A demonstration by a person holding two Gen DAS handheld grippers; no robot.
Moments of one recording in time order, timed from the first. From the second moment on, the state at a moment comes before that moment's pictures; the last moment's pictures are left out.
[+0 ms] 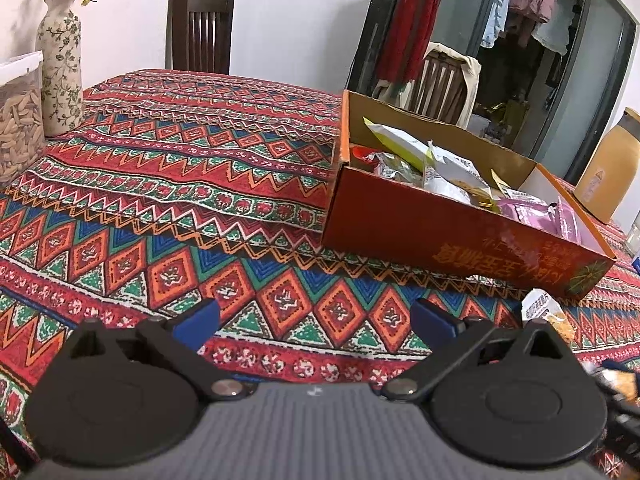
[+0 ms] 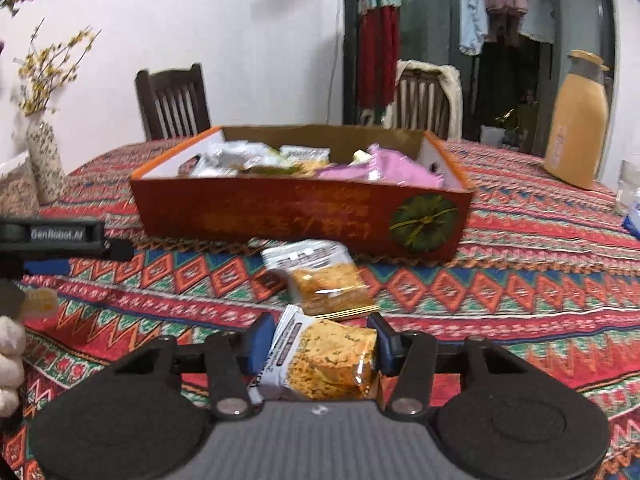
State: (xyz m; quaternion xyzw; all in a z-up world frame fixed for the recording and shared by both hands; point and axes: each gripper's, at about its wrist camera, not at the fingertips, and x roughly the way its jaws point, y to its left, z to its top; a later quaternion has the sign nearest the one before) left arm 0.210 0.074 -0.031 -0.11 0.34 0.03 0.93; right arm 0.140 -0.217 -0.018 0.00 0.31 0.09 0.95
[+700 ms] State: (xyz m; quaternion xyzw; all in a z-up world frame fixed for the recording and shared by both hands) left arm 0.188 0.023 -0.001 -0.09 0.33 0.05 0.94; right arm 0.166 -0.296 -0.001 0.01 0.24 0.06 0.97
